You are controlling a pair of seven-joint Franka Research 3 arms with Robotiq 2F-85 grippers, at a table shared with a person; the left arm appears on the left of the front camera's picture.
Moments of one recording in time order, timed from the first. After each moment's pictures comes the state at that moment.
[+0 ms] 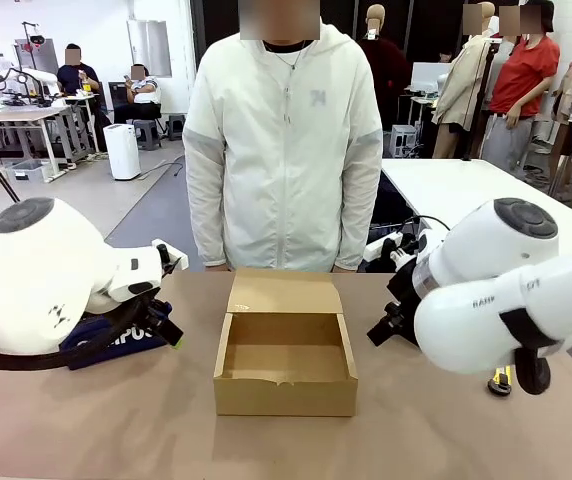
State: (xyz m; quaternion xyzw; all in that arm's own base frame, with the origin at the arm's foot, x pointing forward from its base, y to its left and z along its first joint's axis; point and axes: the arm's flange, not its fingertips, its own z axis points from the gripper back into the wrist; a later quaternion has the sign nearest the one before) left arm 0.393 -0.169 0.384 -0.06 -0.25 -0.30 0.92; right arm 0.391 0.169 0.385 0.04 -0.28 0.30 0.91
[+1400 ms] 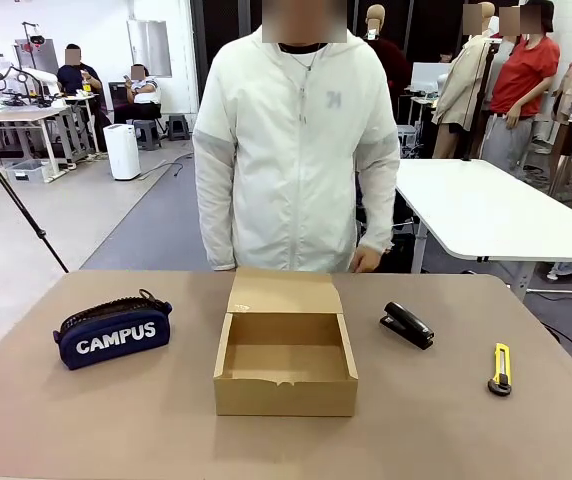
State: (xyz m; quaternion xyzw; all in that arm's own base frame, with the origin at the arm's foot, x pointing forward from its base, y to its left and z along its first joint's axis) left arm 0.324 0.205 0.512 -0.52 -0.23 0.19 0.80; right arm 0.298 -0.174 0.474 0.56 -0.21 -0.19 0.77
